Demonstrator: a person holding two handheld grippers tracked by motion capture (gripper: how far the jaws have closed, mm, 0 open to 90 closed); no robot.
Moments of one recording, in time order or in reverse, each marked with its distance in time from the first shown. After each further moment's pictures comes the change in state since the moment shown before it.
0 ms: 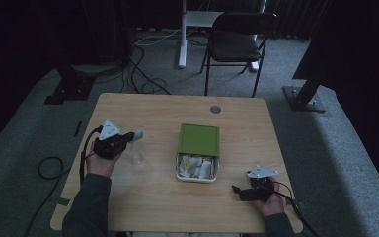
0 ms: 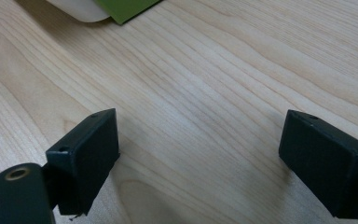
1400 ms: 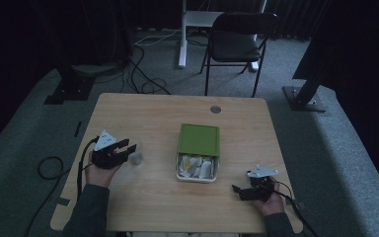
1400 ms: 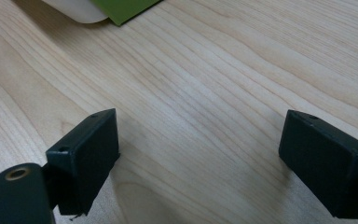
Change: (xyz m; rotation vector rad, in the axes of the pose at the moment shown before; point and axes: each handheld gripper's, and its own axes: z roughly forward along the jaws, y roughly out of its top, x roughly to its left) left arm -0.005 -0.032 -0.003 -0.027 -0.050 -0.059; right arm -0.001 0.001 0.001 -0.001 0.001 -0.003
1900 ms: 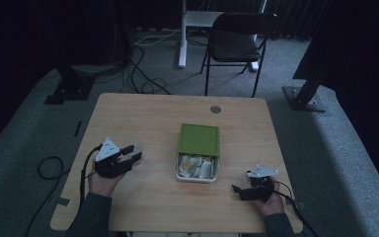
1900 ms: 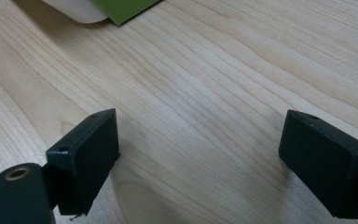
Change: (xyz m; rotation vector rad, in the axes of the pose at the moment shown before) left arm -0.028 -0.008 -0.010 -0.039 -0.067 0.018; right arm 0.000 0.000 0.000 -0.001 0.000 0.000
